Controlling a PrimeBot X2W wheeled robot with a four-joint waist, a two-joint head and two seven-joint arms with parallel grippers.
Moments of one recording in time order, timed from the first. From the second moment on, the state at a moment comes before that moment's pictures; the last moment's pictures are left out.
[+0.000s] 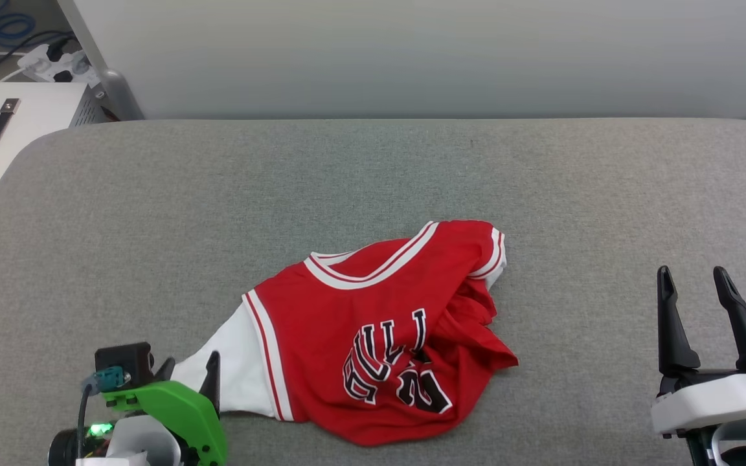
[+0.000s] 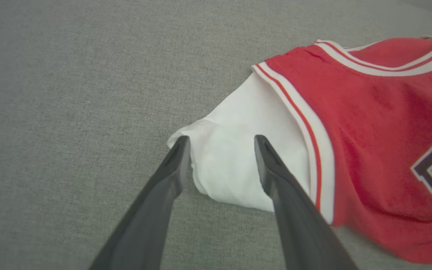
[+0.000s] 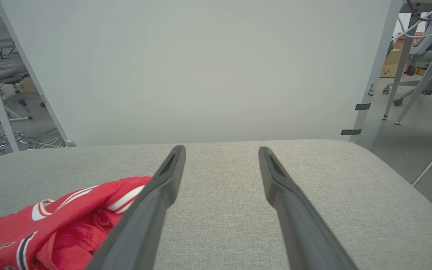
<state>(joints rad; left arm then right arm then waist) -0.10 0.56 -0.58 0.12 -0.89 0.39 0.02 0.07 -0.05 -0.11 -0.21 0.14 0.13 -0.05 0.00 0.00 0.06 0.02</state>
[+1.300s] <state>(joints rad) -0.16 0.37 -0.40 -0.16 -0.55 0.38 -0.26 -0.38 -0.44 0.24 0.21 0.53 0.13 0.54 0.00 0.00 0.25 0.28</state>
